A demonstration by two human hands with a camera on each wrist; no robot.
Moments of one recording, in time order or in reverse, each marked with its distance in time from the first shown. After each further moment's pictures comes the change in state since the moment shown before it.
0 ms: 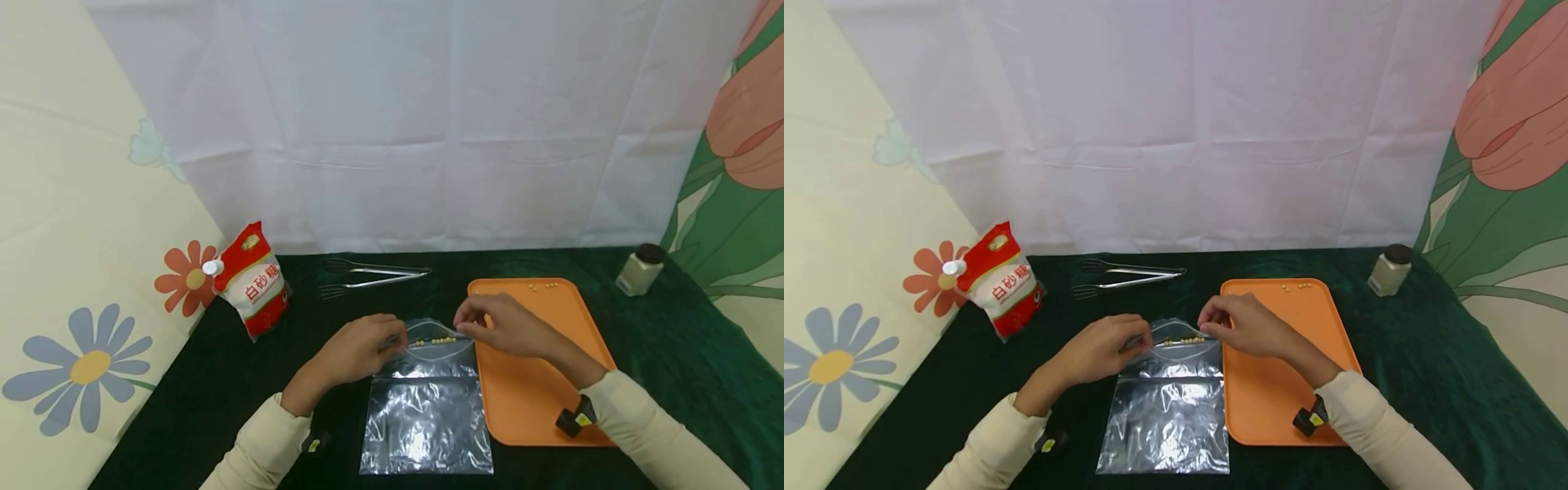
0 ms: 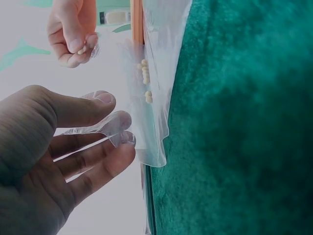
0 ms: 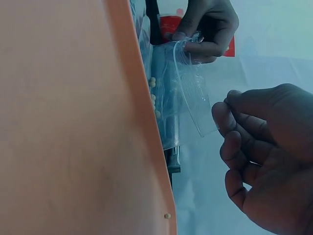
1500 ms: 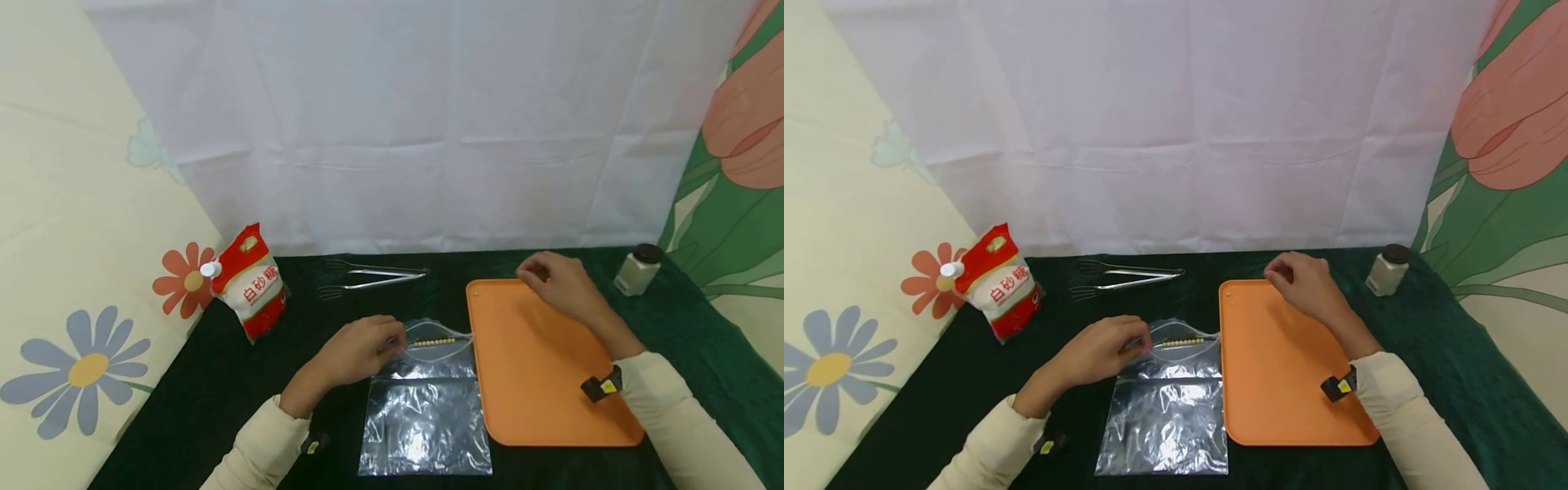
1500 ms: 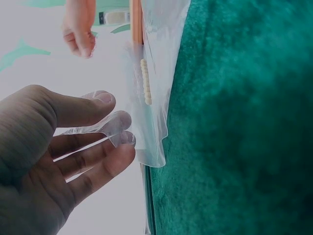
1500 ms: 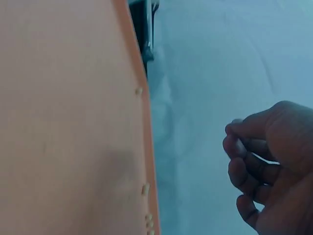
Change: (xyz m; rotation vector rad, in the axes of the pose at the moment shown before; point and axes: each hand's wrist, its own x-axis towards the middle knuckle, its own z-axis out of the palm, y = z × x) left_hand 0.000 0.000 0.001 -0.010 -0.002 0.002; right_hand -0.026 0.058 -0.062 -0.344 0.376 0.211
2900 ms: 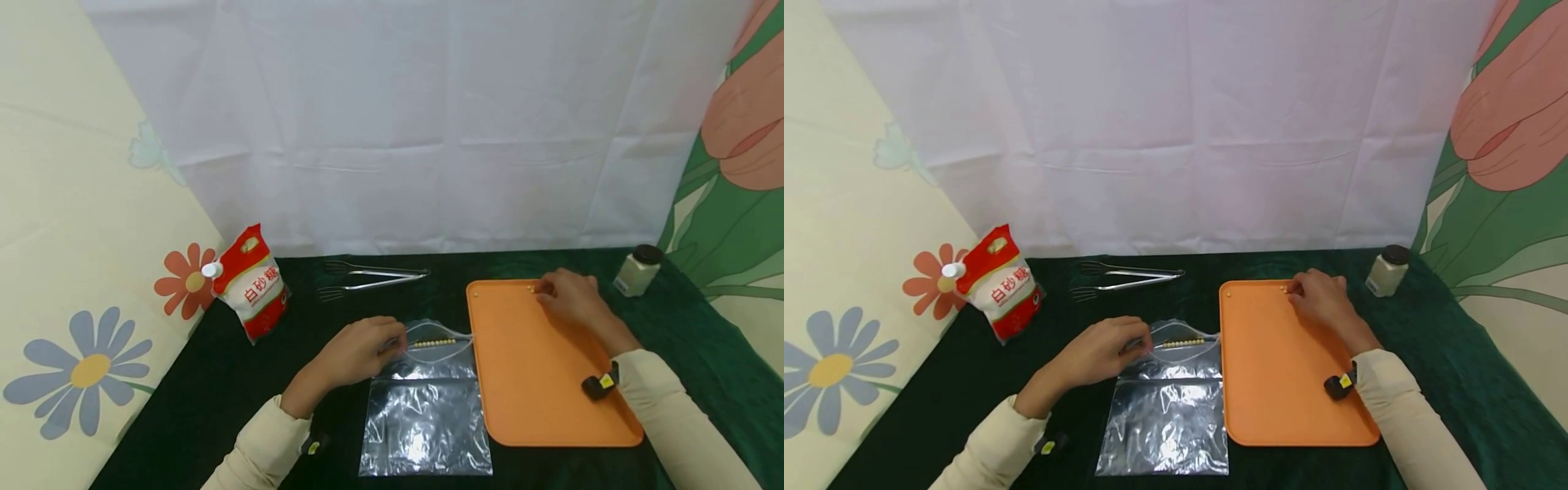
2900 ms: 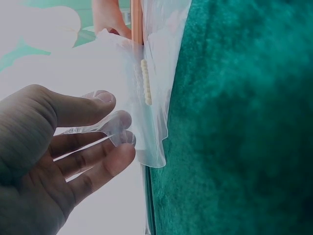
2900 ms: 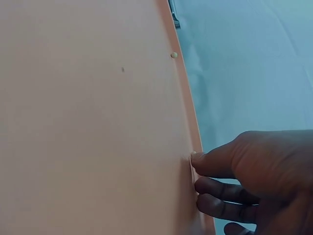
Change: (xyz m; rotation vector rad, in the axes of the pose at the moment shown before) left_hand -0.001 0.000 0.000 -0.008 0.007 0.024; right_hand -0.009 0.048 0.015 -0.204 -0.199 0.182
